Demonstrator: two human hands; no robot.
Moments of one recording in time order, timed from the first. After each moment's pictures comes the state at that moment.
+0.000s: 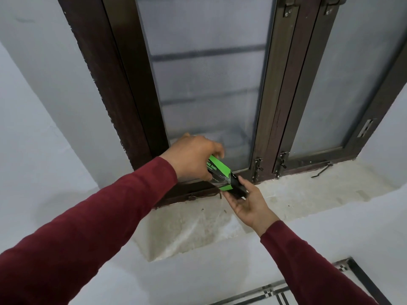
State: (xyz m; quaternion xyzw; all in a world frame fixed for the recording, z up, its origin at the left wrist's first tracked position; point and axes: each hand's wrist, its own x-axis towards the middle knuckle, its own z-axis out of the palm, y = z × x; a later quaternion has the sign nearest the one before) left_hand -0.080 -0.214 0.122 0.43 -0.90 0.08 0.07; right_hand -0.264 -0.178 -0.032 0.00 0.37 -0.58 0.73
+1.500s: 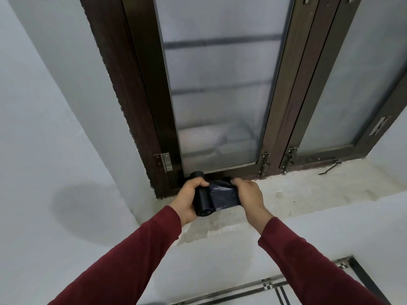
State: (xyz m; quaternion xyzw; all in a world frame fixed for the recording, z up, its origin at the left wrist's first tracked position) left_hand -0.074 -0.168 -0.021 0.53 -0.18 -0.73 0.39; right_hand -0.239 -0.160 -0.021 -0.35 0.69 -0.43 0.46
